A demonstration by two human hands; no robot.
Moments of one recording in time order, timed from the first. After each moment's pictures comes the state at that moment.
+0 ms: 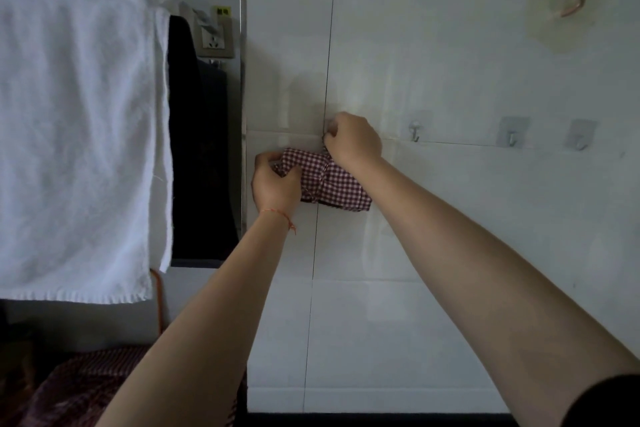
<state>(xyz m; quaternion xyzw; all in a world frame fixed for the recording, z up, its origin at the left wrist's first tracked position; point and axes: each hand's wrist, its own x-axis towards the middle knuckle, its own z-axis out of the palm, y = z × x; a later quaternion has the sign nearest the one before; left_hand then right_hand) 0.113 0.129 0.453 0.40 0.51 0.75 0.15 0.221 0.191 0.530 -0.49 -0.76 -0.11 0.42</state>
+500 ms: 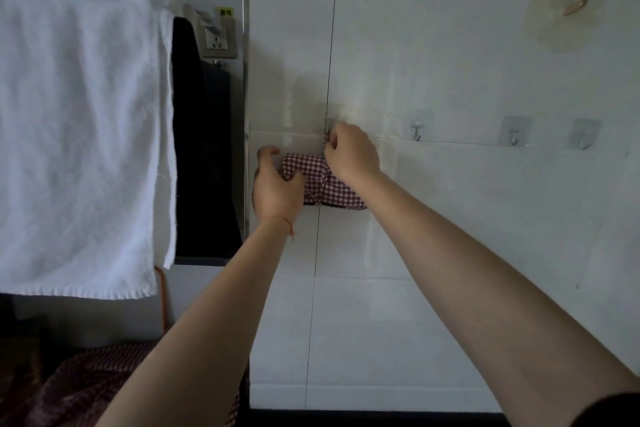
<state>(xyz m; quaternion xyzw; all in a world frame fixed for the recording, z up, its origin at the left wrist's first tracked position) 0.110 0.123 0.442 0.46 0.55 0.69 0.06 0.224 0.180 0.507 -0.45 -0.77 -0.11 0.43</state>
